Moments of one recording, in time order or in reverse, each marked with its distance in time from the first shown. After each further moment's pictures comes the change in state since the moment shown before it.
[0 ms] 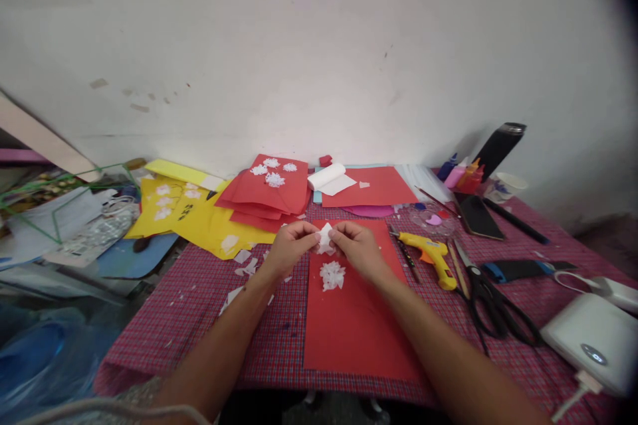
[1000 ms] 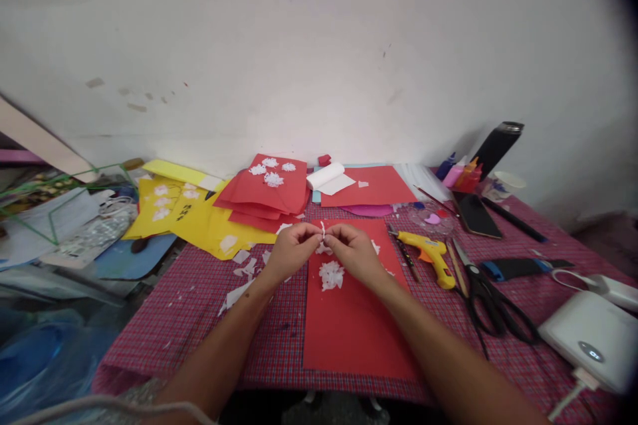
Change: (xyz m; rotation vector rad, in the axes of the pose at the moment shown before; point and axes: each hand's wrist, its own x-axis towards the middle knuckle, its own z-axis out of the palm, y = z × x) left_hand -0.005 0.007 0.003 0.368 -0.002 0.141; right_hand -0.008 -0.001 0.004 -0.099 -0.022 -0.132
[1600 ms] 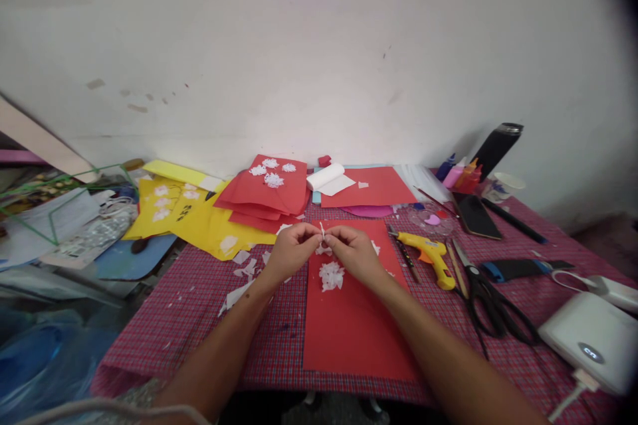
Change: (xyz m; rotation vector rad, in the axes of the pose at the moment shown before) left_hand 0.000 -0.001 0.000 -0.019 0.009 0.004; right_hand 0.001 -0.003 0.000 0.004 -0.016 0.054
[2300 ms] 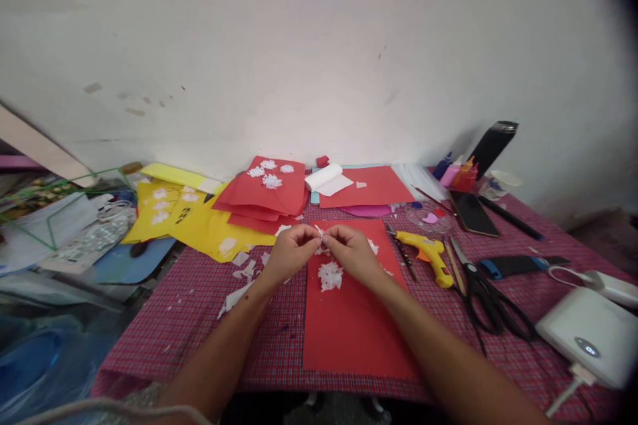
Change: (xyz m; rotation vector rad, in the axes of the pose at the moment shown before) left_hand 0.000 -0.004 0.002 -0.080 -0.038 -0.020; right_hand 0.001 0.000 0.001 0.057 -0.010 0.025
